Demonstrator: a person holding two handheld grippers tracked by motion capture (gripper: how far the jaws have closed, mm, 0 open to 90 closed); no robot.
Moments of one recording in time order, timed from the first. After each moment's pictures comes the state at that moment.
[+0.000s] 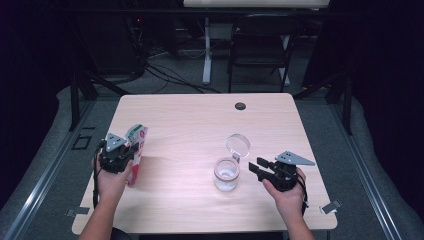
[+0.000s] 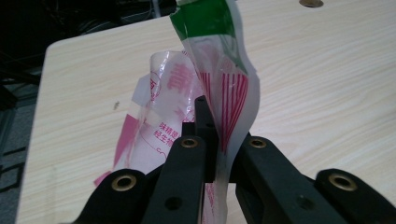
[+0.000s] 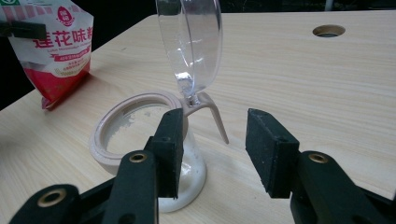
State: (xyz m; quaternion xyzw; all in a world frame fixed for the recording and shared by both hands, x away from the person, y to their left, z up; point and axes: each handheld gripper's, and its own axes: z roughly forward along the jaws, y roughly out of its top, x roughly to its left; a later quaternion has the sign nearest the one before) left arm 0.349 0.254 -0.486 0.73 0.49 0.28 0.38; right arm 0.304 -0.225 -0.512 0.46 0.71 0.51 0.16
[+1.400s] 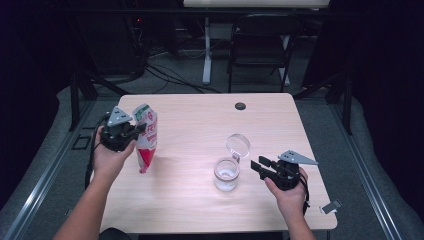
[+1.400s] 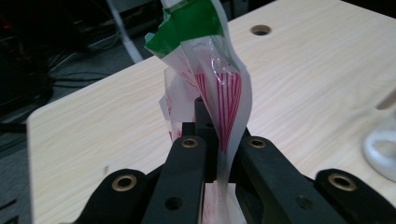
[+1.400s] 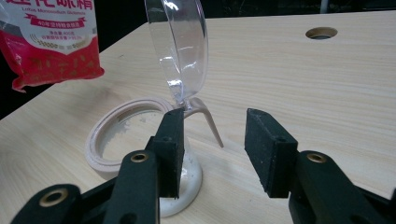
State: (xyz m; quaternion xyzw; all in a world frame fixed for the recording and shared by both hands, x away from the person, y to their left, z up) left arm 0.369 0.223 -0.413 0.79 0.39 0.26 0.39; right arm 0.306 -0.231 -0.511 0.47 0.70 0.52 0.16
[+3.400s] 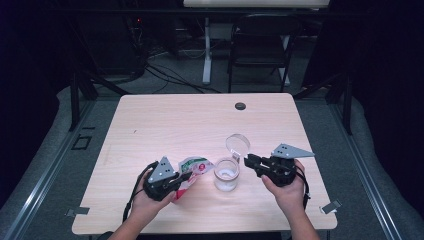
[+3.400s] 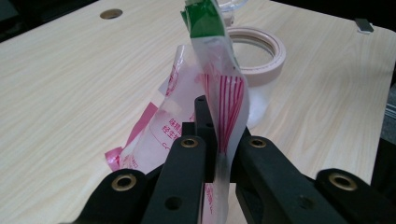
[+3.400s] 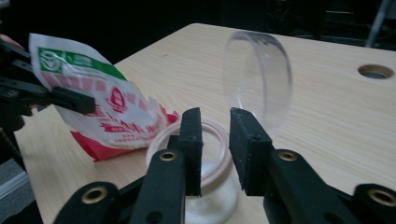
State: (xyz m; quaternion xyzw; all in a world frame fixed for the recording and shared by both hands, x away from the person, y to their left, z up) left arm 0.289 0.139 -0.497 0.84 0.26 0.15 0.46; right arm 0.304 -0.212 -0.472 0.38 0.75 0.53 0.14
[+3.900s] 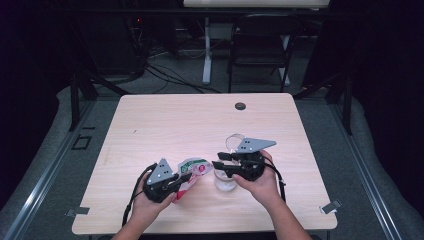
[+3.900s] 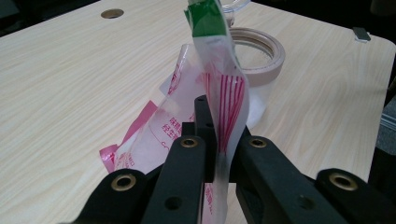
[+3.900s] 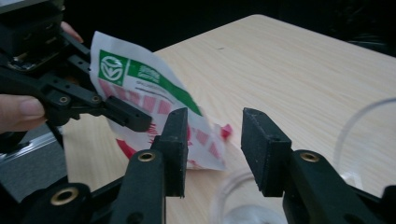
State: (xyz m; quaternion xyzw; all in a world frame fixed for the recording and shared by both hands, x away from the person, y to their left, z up) left arm 0.287 0.141 -0.502 0.83 0.27 0.15 0.47; right arm 0.324 -0.139 -0.464 0.27 0.80 0.52 0.10
